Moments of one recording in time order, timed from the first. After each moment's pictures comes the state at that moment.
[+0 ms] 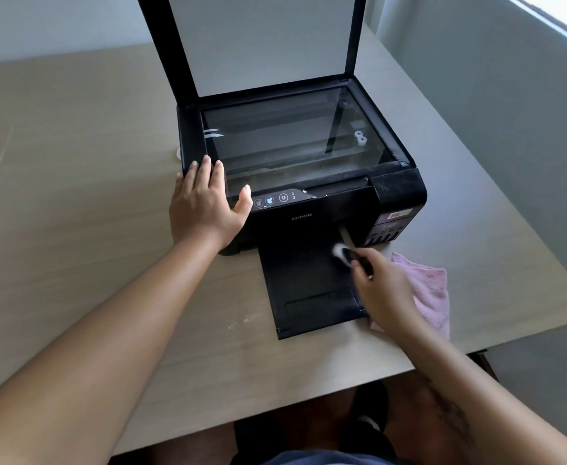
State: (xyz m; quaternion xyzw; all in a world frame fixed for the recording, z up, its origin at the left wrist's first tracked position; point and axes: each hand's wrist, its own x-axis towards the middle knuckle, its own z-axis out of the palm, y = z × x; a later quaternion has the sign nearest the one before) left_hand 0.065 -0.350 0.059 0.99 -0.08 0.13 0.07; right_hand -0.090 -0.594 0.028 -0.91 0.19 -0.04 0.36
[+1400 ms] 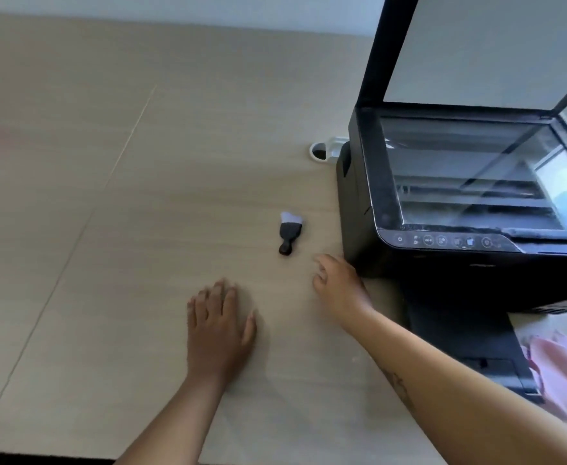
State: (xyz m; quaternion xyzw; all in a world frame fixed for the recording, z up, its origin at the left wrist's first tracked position) left_hand -0.066 -0.123 -0.074 0.99 0.07 -0.02 0.08; right_hand 0.029 -0.329 -0.022 -0.93 -0.01 0.15 0.33
